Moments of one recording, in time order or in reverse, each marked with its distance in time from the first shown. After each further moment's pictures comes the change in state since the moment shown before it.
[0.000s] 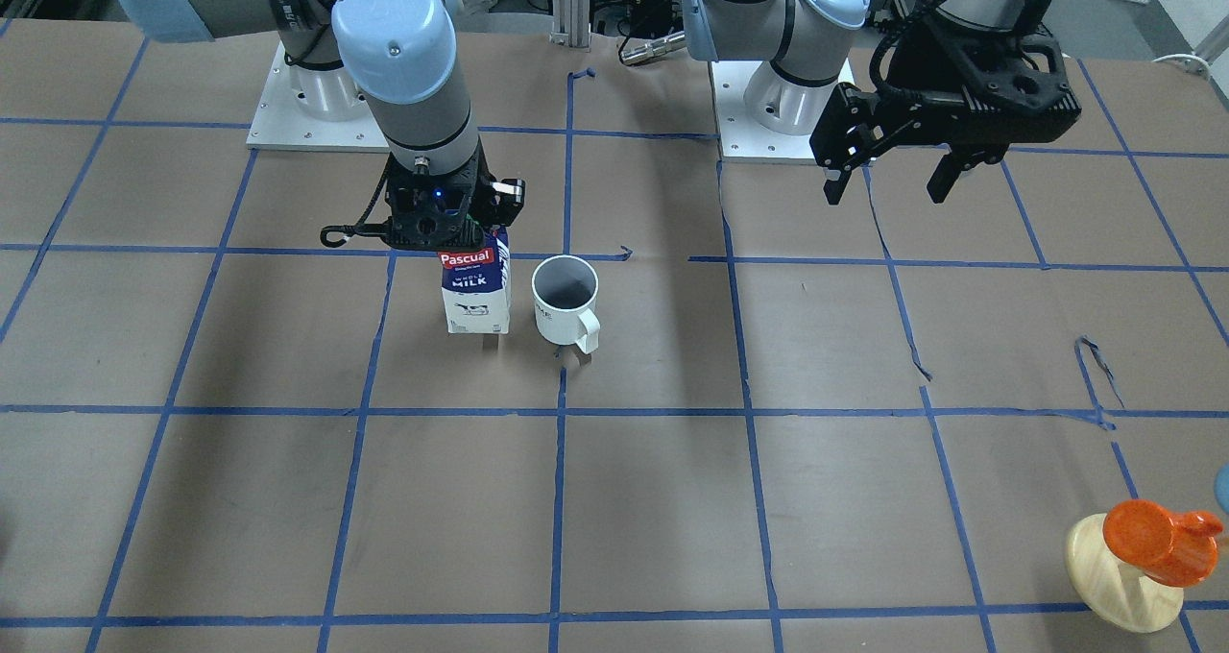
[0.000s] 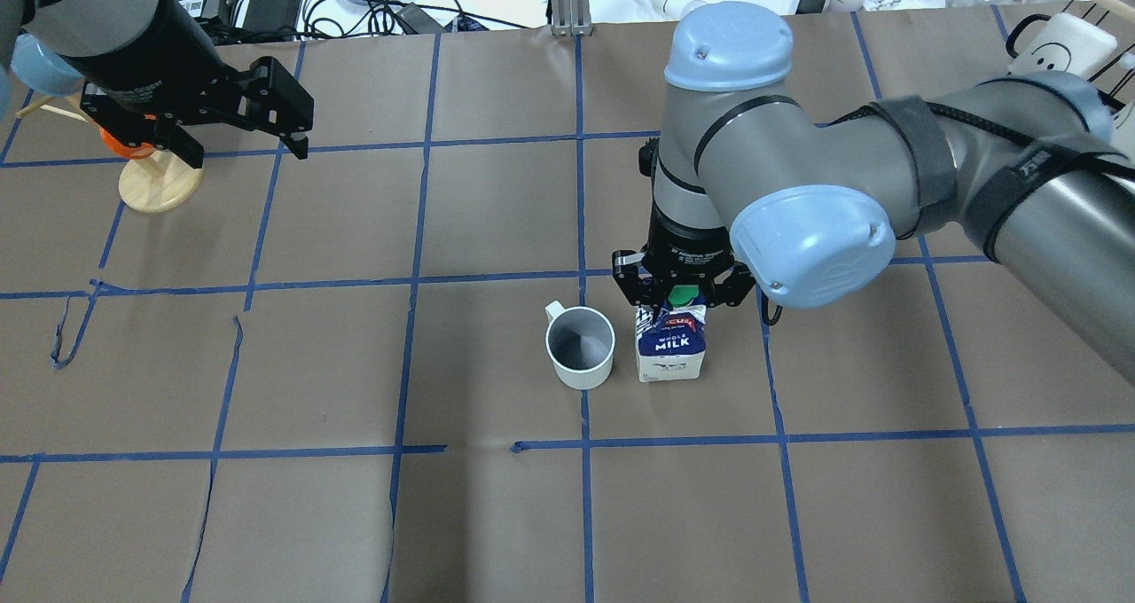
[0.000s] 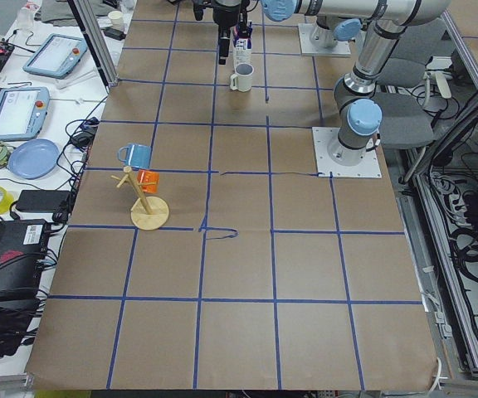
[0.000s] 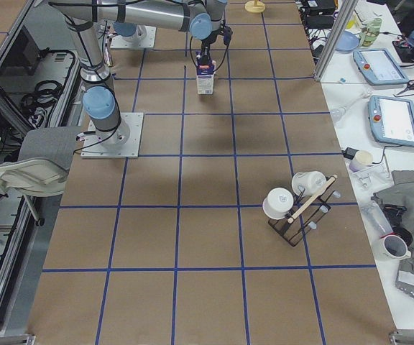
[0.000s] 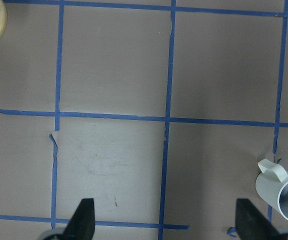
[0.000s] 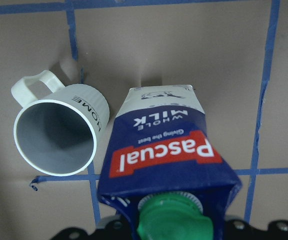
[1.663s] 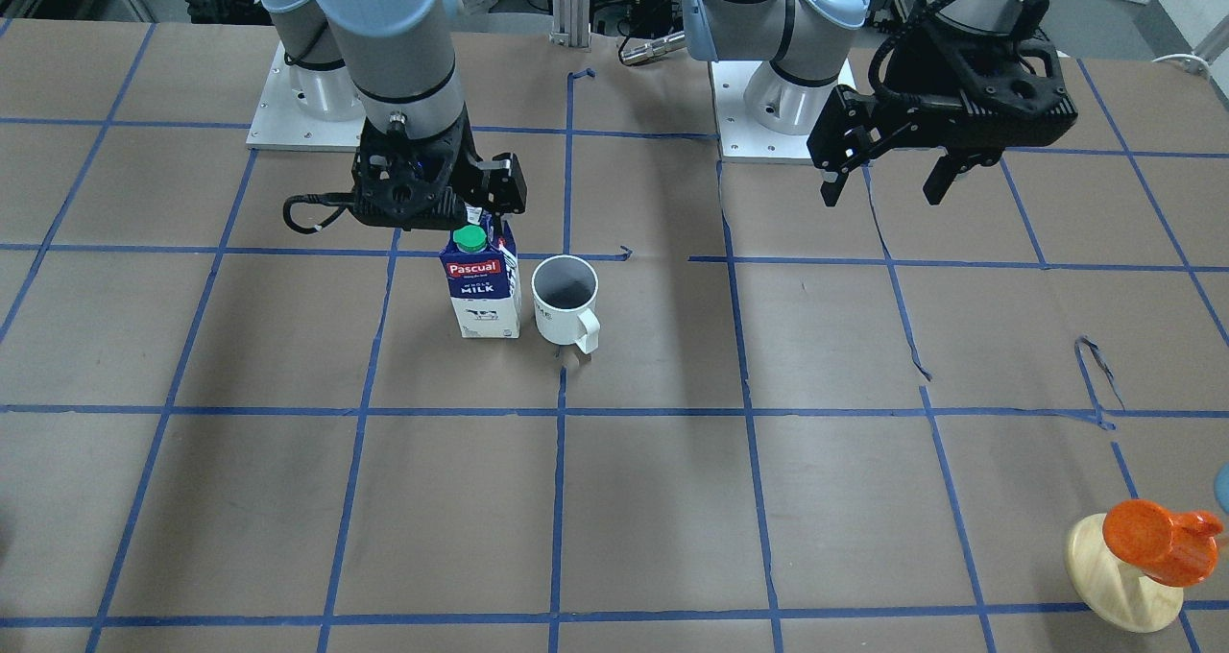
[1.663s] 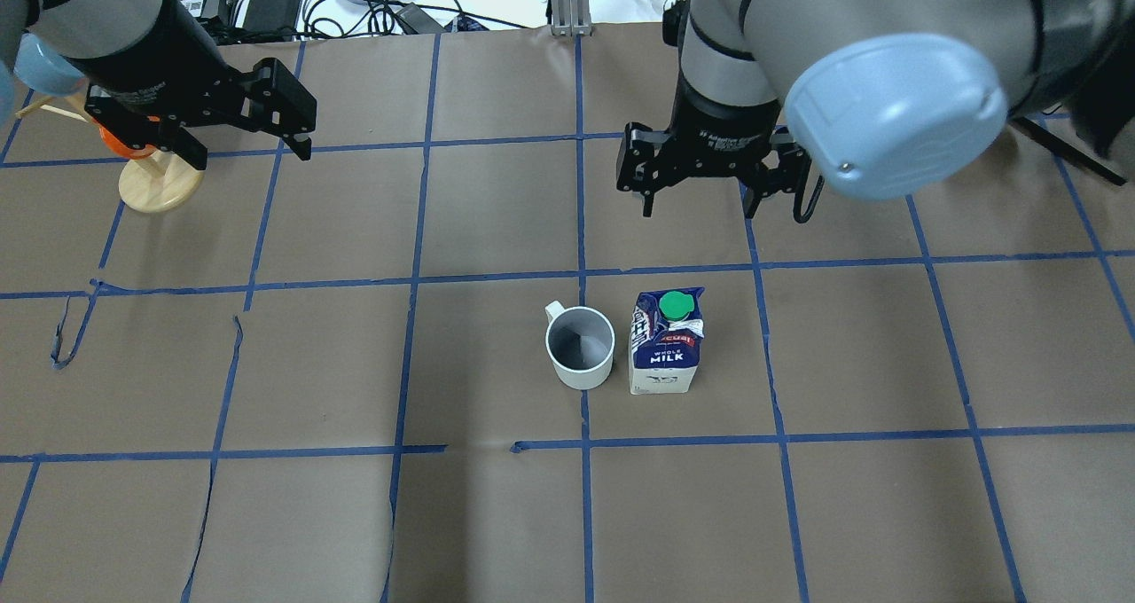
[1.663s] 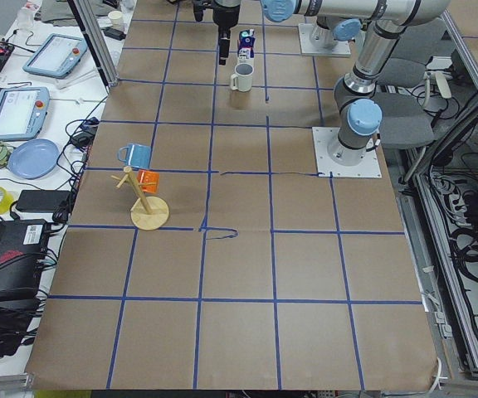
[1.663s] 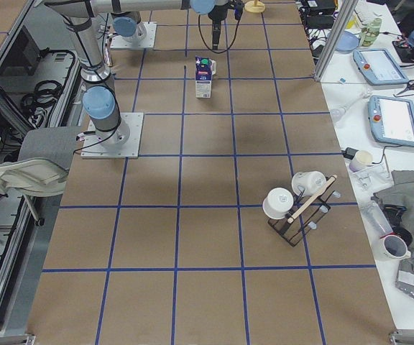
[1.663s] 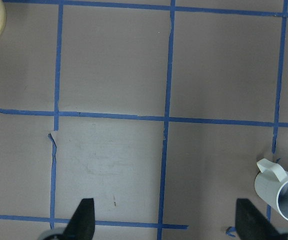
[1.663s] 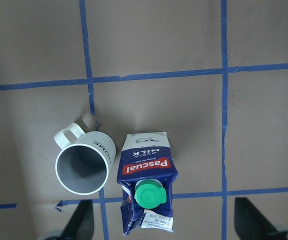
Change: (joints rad) left arm 0.000 -0.001 -0.002 0.000 -0.004 -0.001; right arm -0.051 -0.031 -0.270 0.141 -0.047 -0.008
